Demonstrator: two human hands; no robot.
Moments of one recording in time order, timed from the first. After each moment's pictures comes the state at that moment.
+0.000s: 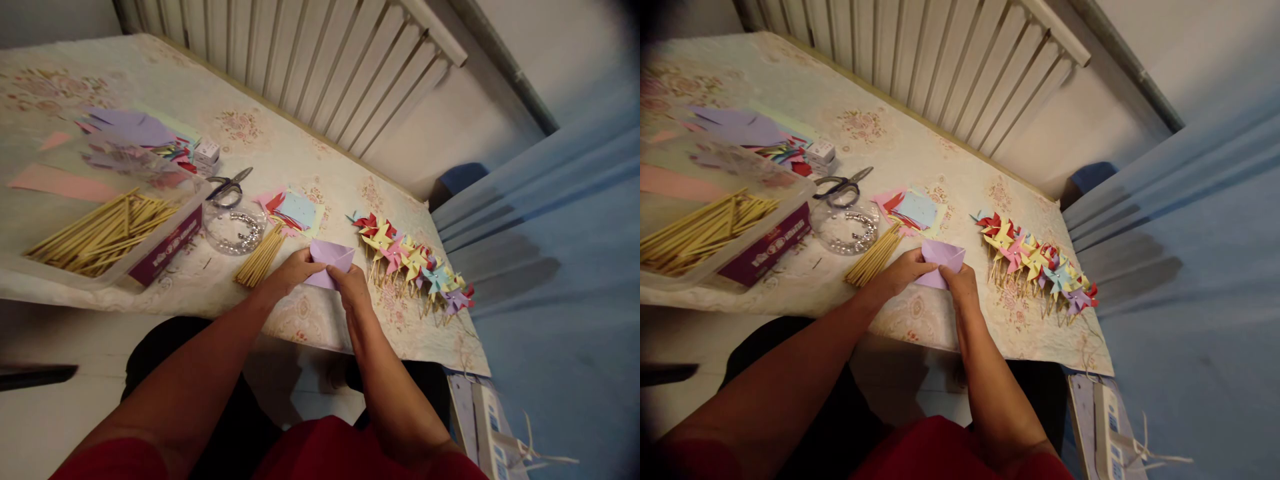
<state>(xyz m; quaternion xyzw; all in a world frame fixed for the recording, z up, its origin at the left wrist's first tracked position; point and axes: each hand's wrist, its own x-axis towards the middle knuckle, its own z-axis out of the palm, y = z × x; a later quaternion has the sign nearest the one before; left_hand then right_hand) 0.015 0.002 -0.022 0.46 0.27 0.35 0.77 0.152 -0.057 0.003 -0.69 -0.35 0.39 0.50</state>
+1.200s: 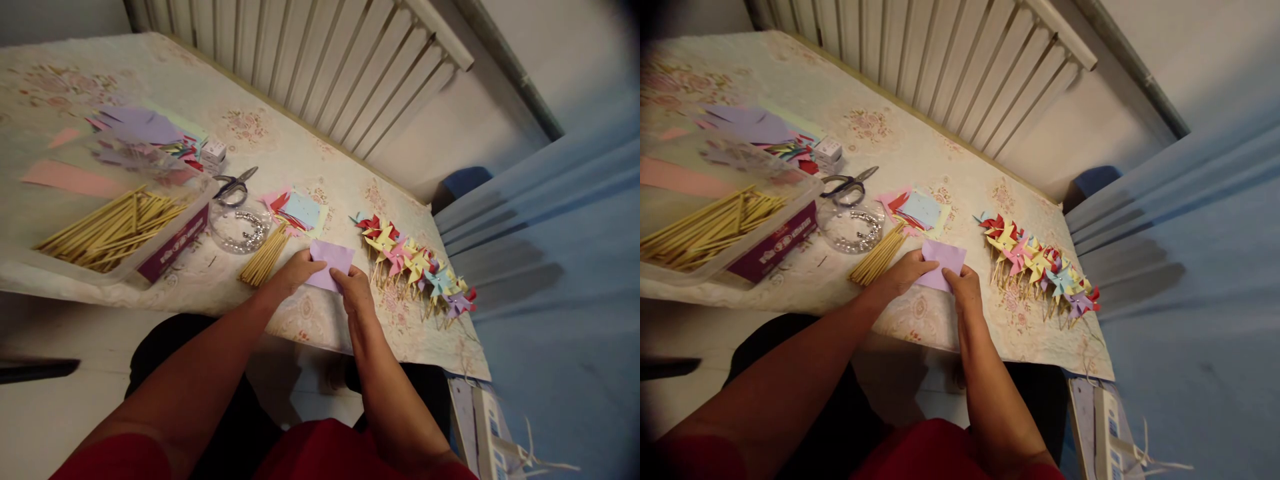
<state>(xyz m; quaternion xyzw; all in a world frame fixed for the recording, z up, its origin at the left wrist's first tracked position) 0.012 0.001 -0.020 0.44 0.31 0.36 0.76 0.153 -0.063 -0.003 -0.67 -0.33 0.42 0.52</state>
